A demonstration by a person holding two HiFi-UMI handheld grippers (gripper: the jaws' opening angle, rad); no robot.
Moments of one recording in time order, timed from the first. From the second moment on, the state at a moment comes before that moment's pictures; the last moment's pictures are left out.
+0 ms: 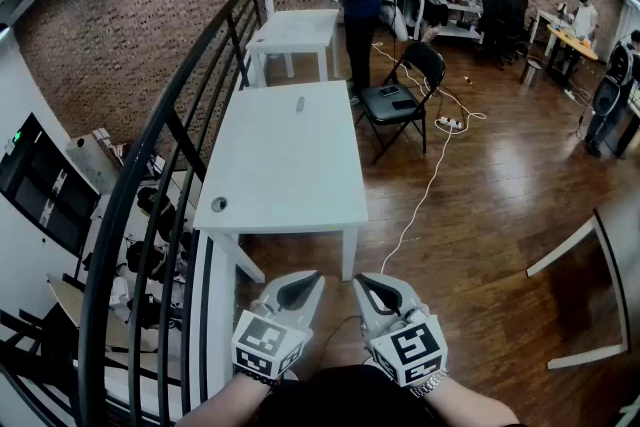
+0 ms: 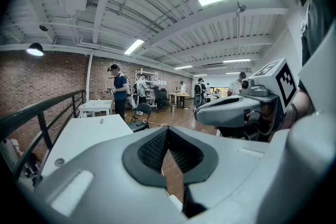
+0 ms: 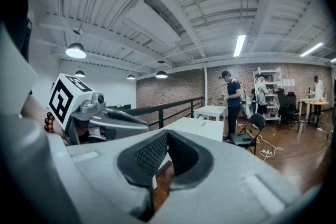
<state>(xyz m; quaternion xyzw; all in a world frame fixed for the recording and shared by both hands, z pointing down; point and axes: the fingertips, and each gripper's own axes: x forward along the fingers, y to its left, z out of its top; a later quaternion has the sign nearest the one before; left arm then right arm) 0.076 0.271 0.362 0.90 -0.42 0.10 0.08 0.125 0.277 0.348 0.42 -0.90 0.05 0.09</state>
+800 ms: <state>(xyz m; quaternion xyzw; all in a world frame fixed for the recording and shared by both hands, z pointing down) 0.100 0.190 0.370 0.89 -0.44 0.11 0.07 0.158 0.197 0.358 0.41 -0.91 0.06 0.10</state>
